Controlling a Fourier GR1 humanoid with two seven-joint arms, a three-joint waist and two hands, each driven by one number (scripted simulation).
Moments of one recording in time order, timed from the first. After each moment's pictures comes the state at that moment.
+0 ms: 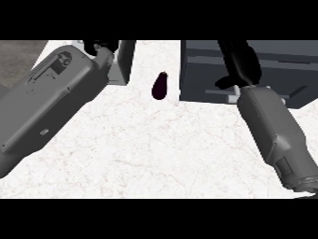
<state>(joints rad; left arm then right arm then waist) -1.15 0.39 -0.58 -1.02 0.85 0.84 0.06 -0.91 -0.17 -0.12 -0.54 1.28 -0.55 -0.15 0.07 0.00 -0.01</state>
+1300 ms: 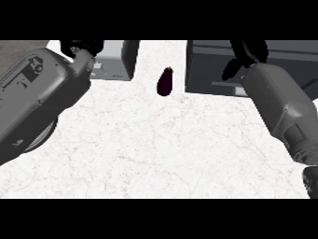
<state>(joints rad) -1.10 0.48 -0.57 -1.21 0.80 0.84 0.18 -1.18 -0.24 -0.27 -0.17 1.22 -0.53 -0.24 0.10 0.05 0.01</state>
